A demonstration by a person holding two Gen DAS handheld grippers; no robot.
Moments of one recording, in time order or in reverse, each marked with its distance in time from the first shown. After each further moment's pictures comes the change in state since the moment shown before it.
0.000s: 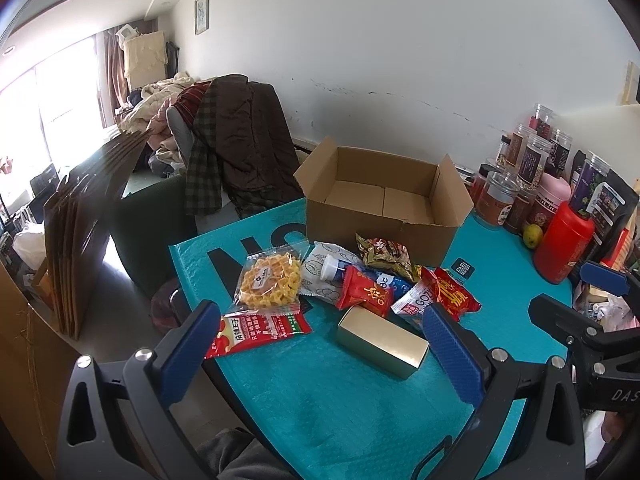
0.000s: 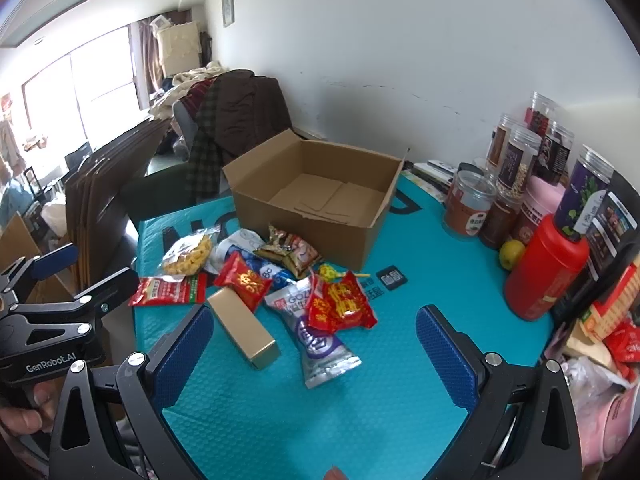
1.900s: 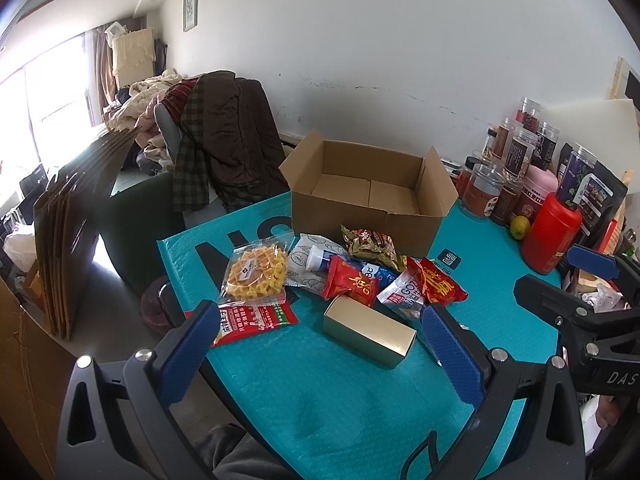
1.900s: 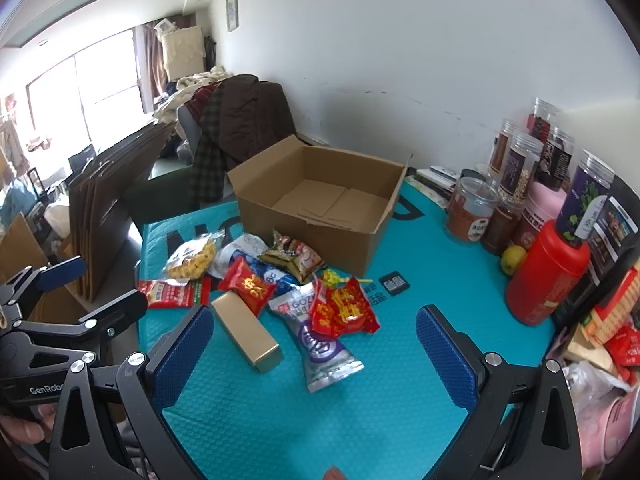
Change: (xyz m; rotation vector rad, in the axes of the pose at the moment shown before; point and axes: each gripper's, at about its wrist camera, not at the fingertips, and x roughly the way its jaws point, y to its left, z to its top) left arm -0.002 -0.001 -0.009 0.016 0.013 -0.049; right arm -0.003 0.002 0.002 -0.007 -0.023 0.007
